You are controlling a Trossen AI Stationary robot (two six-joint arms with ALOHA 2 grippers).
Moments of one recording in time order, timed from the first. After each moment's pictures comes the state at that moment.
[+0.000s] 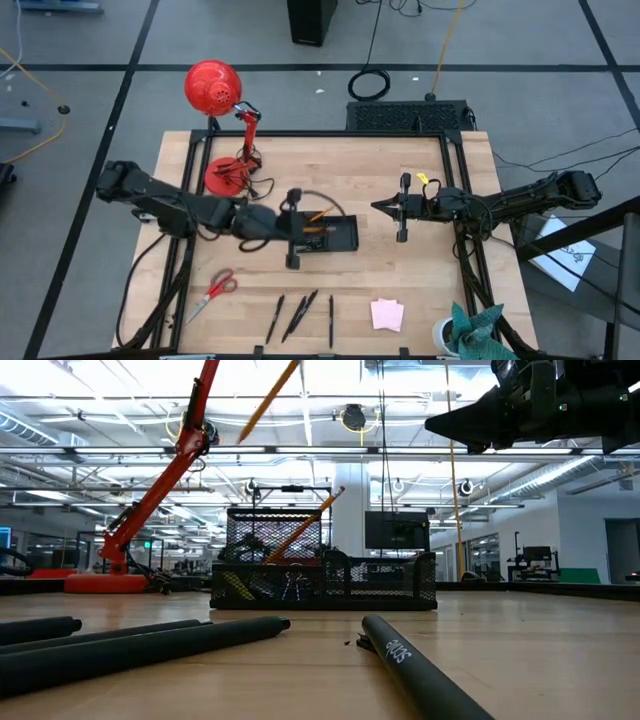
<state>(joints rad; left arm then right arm) -0.27 1.44 1.15 -0.01 -0.31 0.16 0.05 0.92 0.23 0.69 0.16 -0.17</state>
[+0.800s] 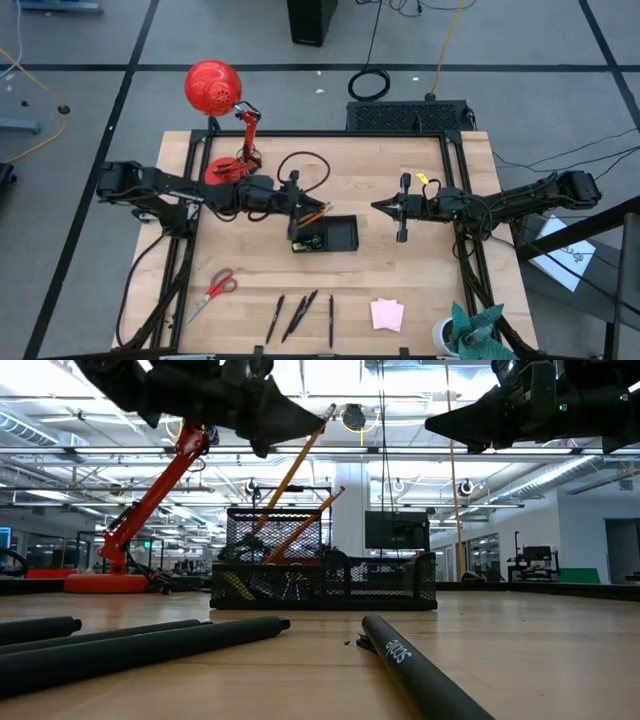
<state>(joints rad) 0.03 1.44 0.72 0.54 0.05 0.02 0.05 0.92 0.23 0.69 0.16 -0.18</state>
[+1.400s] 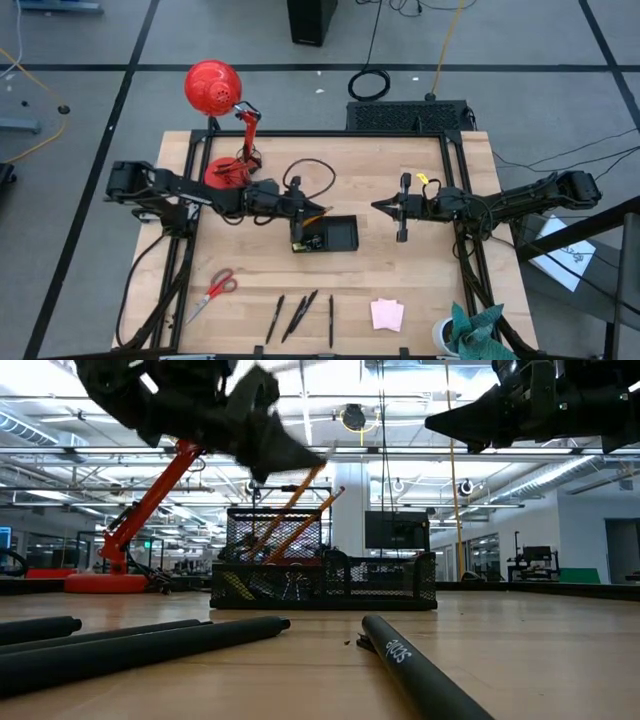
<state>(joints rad) 0.03 1.53 0.69 0.57 0.02 -0.02 0.05 0.92 0.23 0.70 0.16 -0.18</state>
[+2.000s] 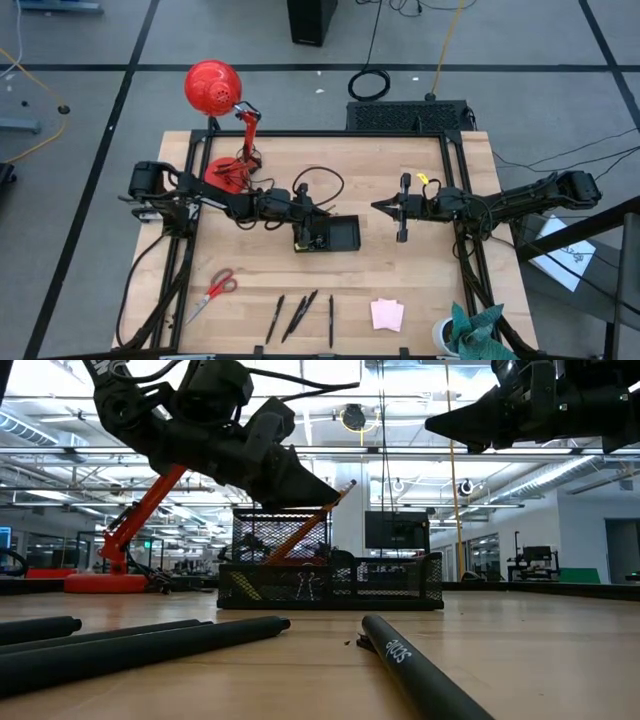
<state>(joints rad) 0.02 1.71 0.70 0.67 0.02 -0.06 0.05 0.92 0.23 0.69 0.16 -0.17</state>
